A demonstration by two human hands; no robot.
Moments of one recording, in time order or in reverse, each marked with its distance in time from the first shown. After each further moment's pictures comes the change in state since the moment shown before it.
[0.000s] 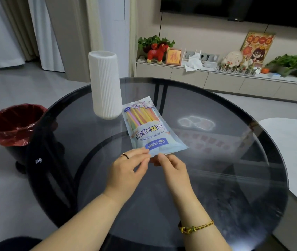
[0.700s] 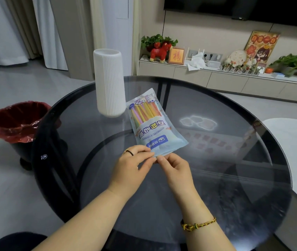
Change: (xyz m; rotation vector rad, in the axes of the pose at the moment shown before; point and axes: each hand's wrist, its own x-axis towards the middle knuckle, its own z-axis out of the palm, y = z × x) left_hand 0.001 -0.002 -0.001 0.025 -0.061 -0.026; right_hand 0.000 0.004 0.000 -0.130 -0.028 -0.070
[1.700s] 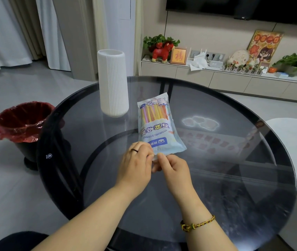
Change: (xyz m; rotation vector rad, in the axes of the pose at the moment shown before) left_hand 0.005 -0.001 0.001 0.207 -0.032 0.100; right_hand 0.000 0.003 0.010 -0.120 0.003 -0.051
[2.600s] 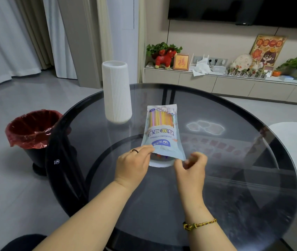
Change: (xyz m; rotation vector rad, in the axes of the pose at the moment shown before) left_hand 0.015 -0.007 -0.006 0.214 0.184 0.164; right_hand 0.005 0.003 -0.011 -0.025 0.494 0.140
